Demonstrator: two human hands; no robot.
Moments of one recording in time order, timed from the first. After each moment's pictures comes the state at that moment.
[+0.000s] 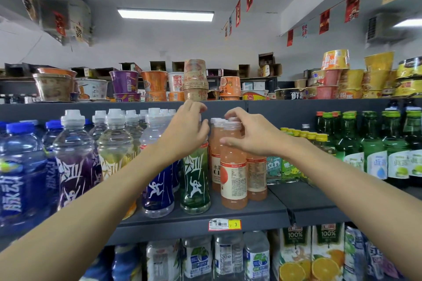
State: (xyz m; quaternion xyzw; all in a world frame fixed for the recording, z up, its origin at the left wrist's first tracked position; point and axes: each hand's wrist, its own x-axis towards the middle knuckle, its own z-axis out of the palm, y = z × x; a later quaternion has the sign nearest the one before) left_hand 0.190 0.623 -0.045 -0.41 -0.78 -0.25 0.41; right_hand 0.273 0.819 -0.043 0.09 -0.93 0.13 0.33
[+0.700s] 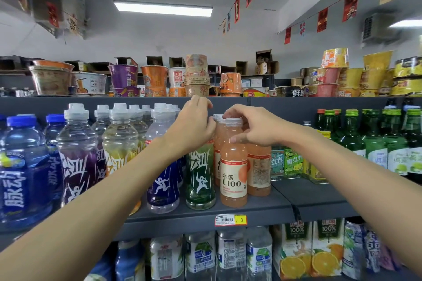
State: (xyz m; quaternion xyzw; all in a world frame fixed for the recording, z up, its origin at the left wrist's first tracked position) left_hand 0.193 0.622 -0.043 -0.42 -0.78 -0.25 0.40; right_hand 0.273 0.813 -0.025 0.10 -0.95 0.15 0.25
